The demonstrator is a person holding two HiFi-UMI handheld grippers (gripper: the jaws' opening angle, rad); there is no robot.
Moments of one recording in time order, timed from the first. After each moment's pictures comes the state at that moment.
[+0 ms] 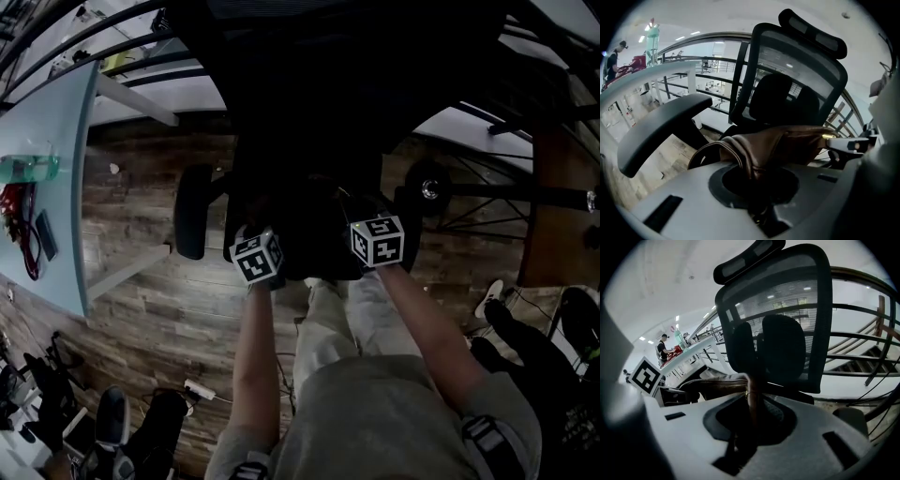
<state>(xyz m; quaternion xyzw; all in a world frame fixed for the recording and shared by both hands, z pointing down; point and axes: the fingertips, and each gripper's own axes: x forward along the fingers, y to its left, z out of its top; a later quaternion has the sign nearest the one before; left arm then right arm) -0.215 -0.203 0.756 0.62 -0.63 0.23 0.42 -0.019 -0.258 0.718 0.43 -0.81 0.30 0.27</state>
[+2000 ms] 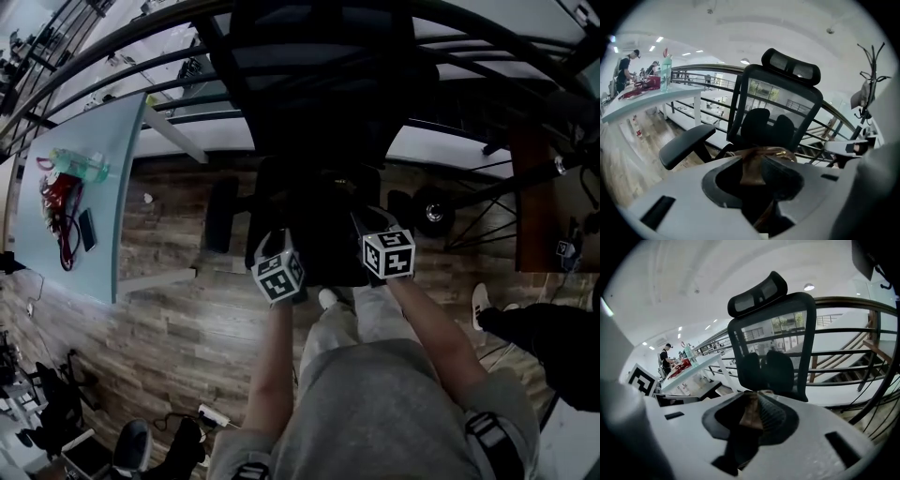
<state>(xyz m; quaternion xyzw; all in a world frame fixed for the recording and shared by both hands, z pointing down) -0.185 -0.147 0.625 0.64 -0.67 0.15 0.35 0.004 -0.197 0.591 0.46 -0.82 0.27 0.20</state>
